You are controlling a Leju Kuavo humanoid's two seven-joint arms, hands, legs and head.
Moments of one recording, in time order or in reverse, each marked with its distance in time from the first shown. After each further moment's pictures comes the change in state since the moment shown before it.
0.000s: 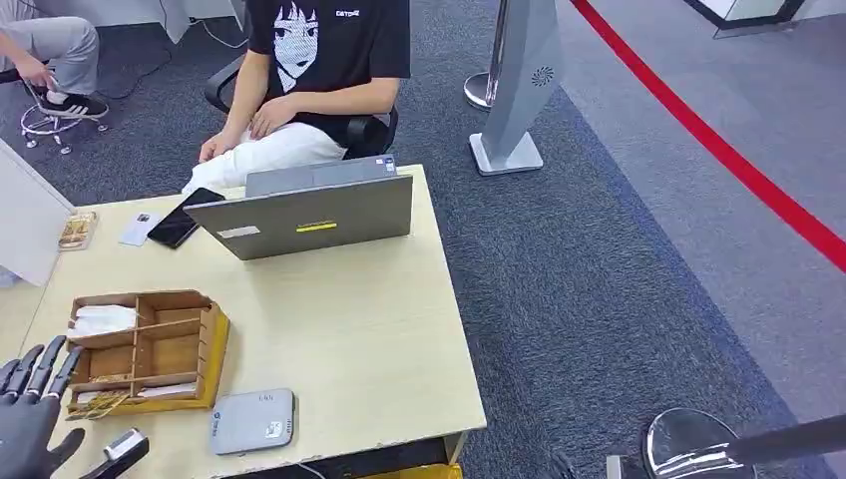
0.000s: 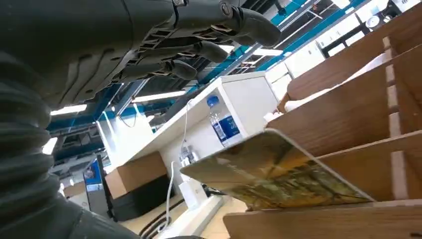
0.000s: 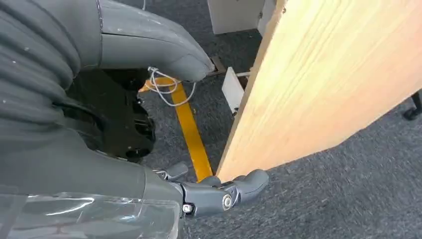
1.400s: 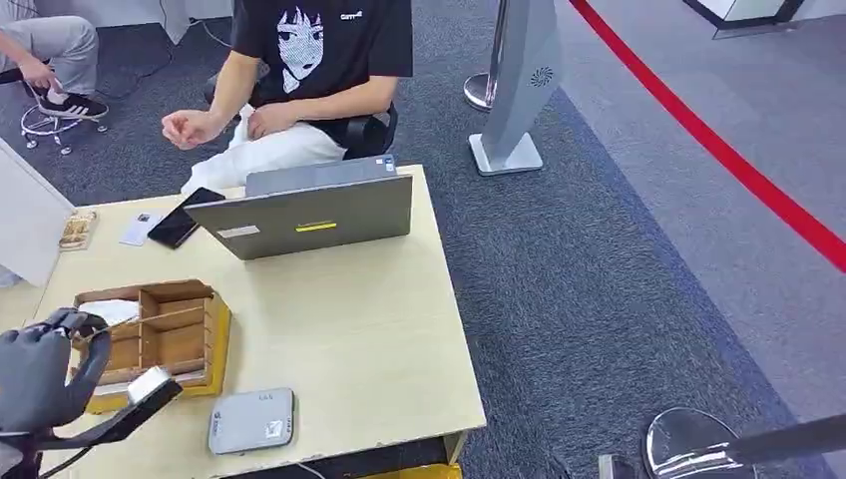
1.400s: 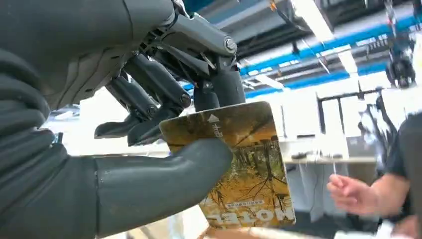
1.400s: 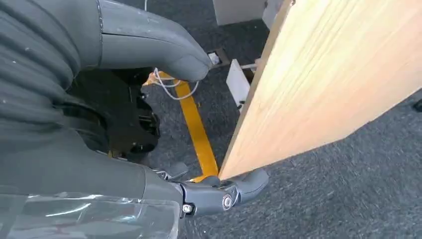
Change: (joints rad) left arm -0.122 -0.109 -0.111 -0.365 0.156 -0.177 0.074; right arm 0.006 0.000 0.042 0.002 0.024 -0.076 -0.004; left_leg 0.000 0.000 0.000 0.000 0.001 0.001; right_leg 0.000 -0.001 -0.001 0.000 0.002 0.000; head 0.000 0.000
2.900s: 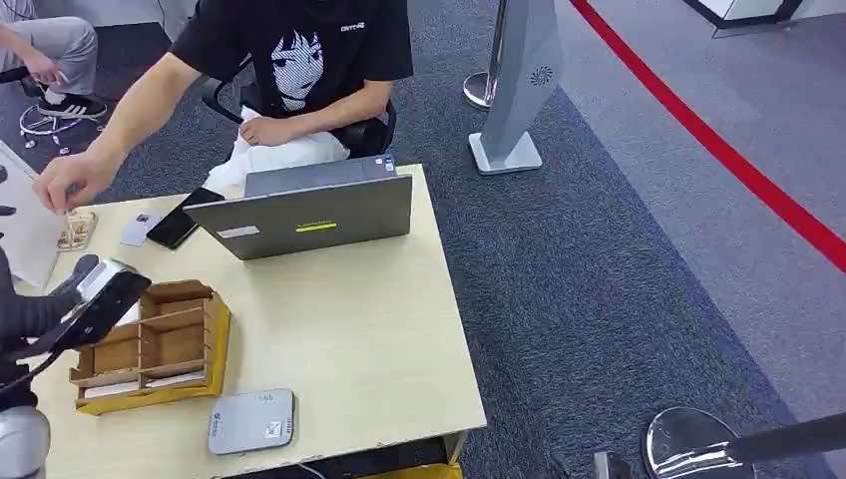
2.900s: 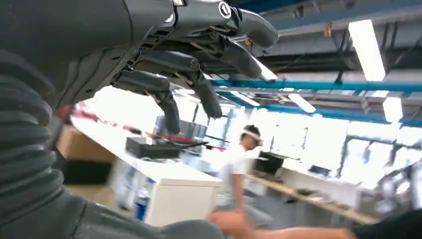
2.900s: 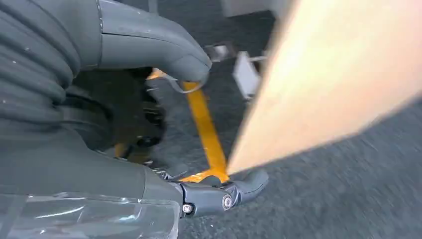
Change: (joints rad) left arm -0.225 -0.131 0.010 -0.062 0.159 -0.031 0.052; right arm -0.018 0.000 -0.016 0.029 -0.015 -0.021 0.008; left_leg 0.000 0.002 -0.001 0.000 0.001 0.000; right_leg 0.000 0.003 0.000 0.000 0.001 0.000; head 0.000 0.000
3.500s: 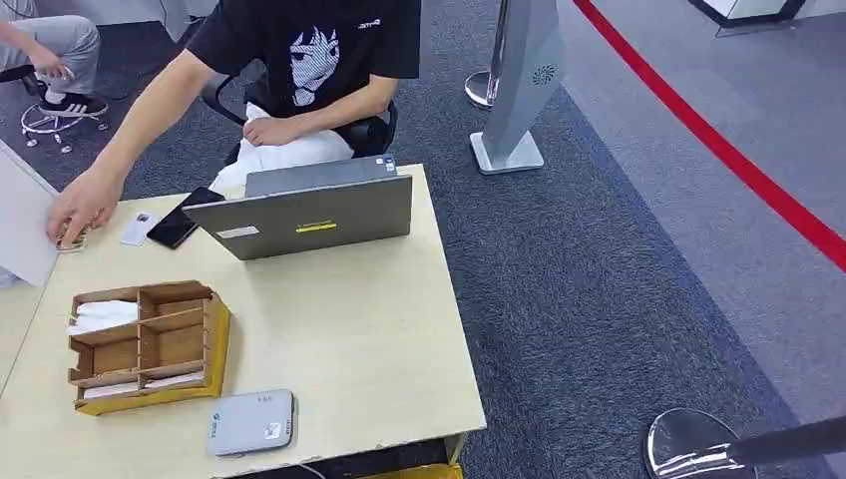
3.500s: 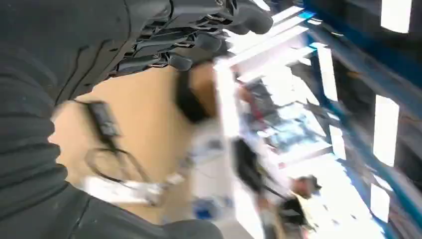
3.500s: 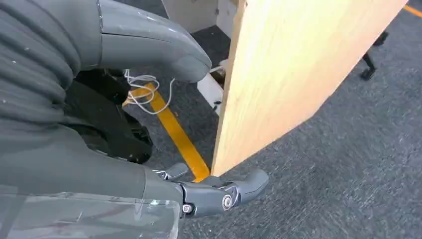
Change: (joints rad) left arm 0.526 -0.367 0.516 -0.239 1.024 0.383 -0.147; right arm 0.189 0.000 0.150 -0.250 -0.305 -0.155 0.033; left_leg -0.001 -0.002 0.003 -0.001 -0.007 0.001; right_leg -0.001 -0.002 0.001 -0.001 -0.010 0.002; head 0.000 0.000
